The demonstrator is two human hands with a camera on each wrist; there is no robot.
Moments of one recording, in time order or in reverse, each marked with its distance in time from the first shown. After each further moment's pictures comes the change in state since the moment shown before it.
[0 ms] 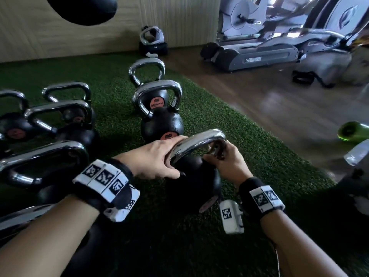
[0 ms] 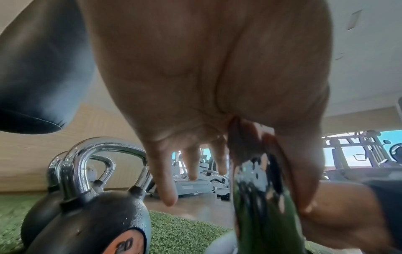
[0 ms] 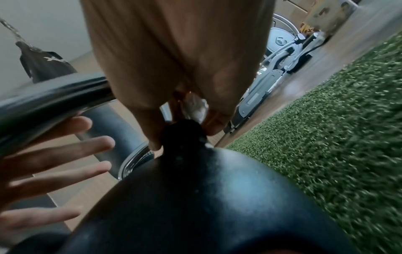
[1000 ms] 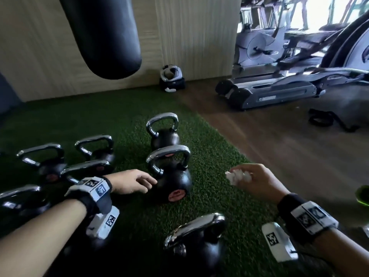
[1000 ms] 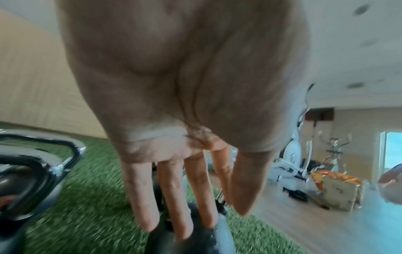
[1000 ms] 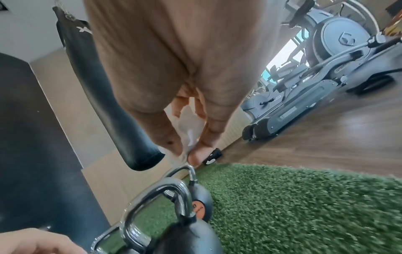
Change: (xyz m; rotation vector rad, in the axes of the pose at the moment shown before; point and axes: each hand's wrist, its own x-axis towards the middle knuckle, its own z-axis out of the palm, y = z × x) left_hand 0.047 -0.071 -0.146 -0.113 -0.165 -0.340; right_hand 0.106 -0.095 -0.144 -0.156 -0.199 -0.098
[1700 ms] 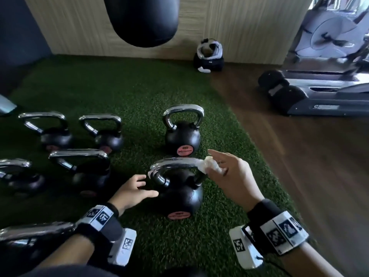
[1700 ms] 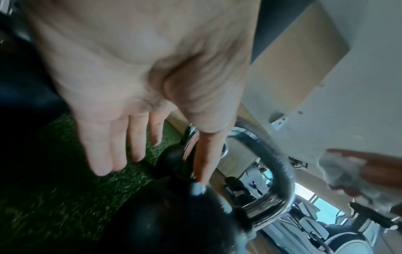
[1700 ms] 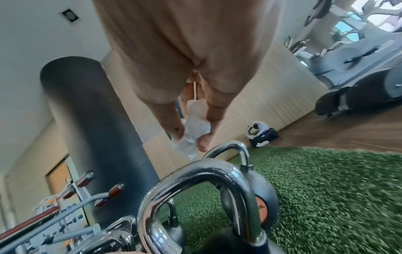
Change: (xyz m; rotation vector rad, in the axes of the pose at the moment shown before) left_hand 0.124 -0.073 0.054 -0.783 0.458 -0.410; right_hand 0.174 -0.051 0.084 0.017 -0.062 -0.273
